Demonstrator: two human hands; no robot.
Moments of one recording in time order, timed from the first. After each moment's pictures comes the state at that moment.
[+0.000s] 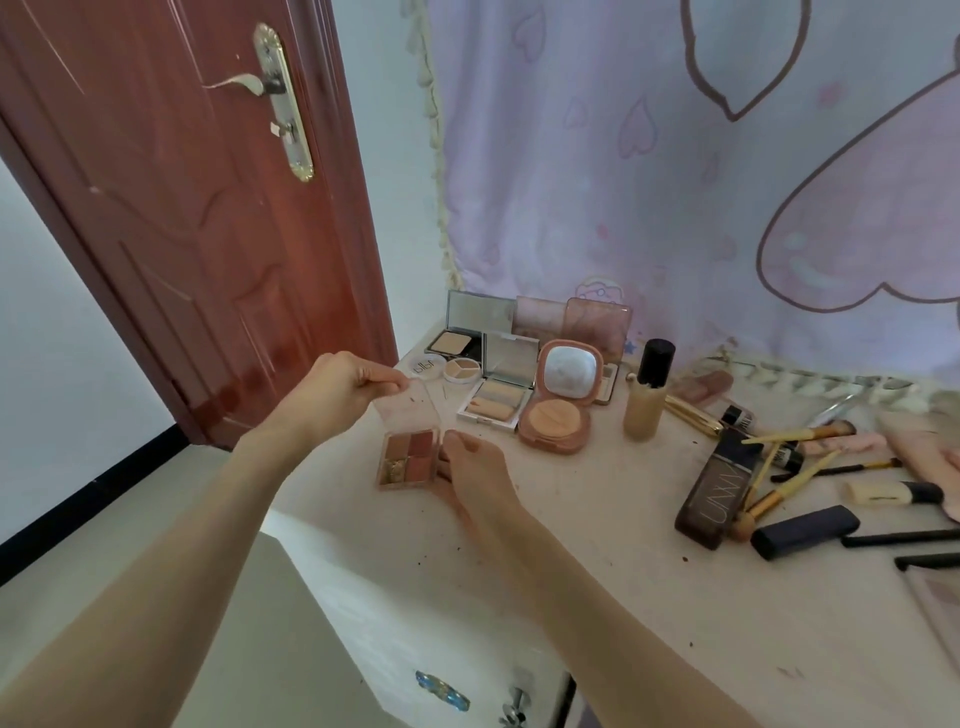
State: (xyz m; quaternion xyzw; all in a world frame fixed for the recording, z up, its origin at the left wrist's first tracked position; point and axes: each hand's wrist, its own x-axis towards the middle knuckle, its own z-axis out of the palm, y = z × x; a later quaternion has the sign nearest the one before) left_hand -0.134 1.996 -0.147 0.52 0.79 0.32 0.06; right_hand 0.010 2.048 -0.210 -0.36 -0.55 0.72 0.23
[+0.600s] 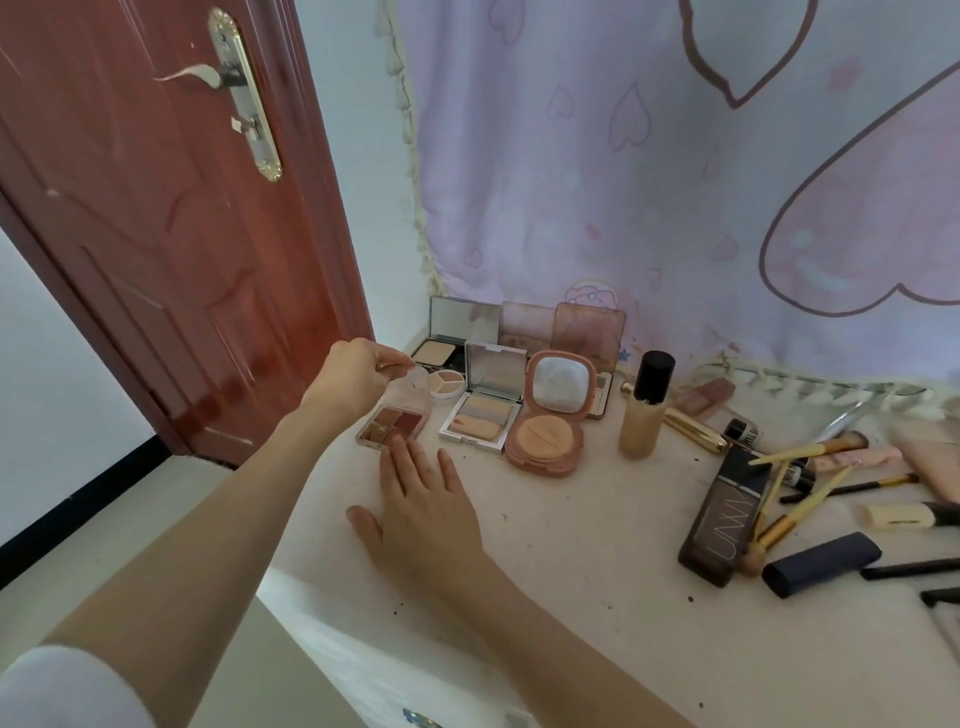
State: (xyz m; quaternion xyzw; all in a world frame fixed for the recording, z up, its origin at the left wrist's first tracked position) left_hand -0.152 2.070 -0.162 0.45 0.83 0.32 0.04; right_hand -0.009 2.051 -0.235 -0.23 -0.96 0.15 0.08
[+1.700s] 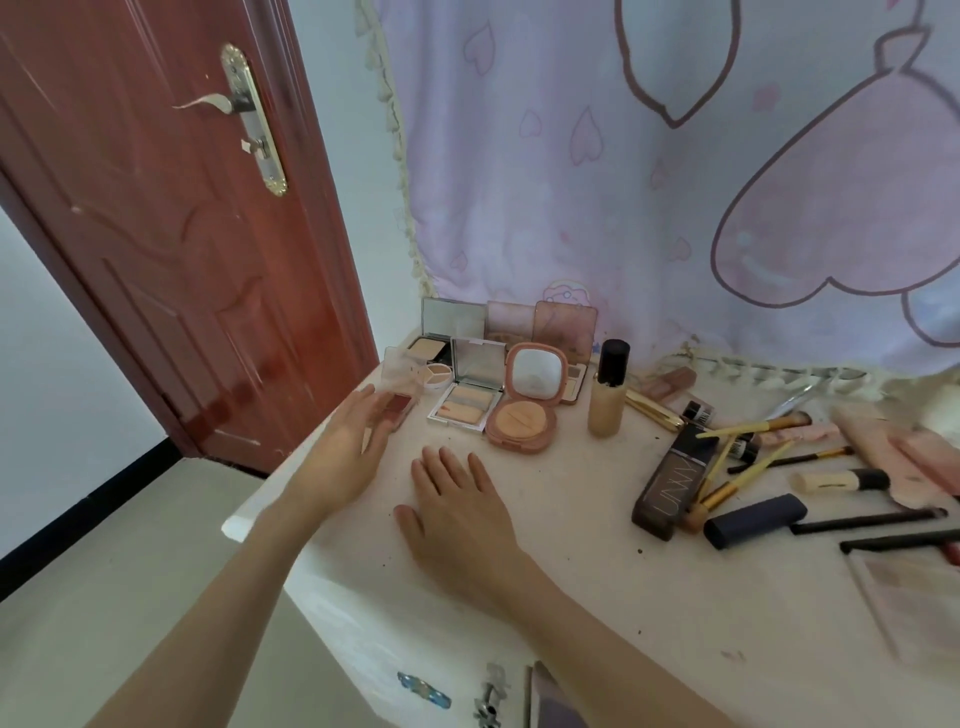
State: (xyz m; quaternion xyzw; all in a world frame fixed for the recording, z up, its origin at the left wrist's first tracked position) left_hand -0.106 2.000 -0.207 0.52 0.80 0.31 0.01; right_hand 0.051 2.050 -0.230 -0.23 -0.96 0.13 0.08
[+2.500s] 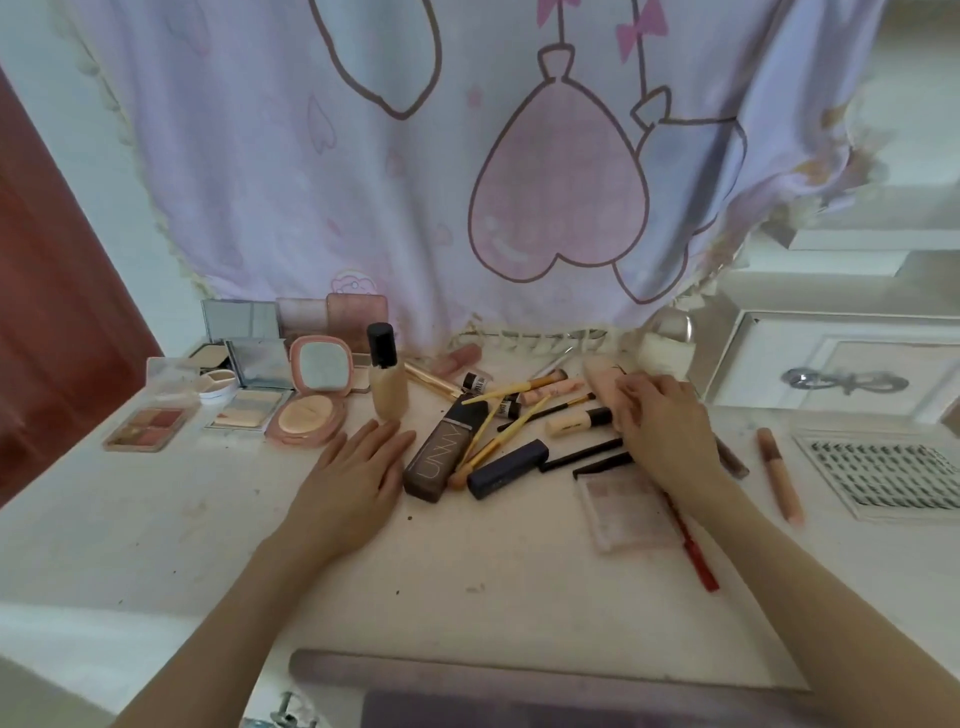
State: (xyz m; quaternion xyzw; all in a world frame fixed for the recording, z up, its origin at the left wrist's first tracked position) left_hand 0.075 2.086 -0.235 0.67 0.74 0.11 0.01; right_hand 0.361 2.207 -0.199 -0.59 -0.77 0.01 0.24
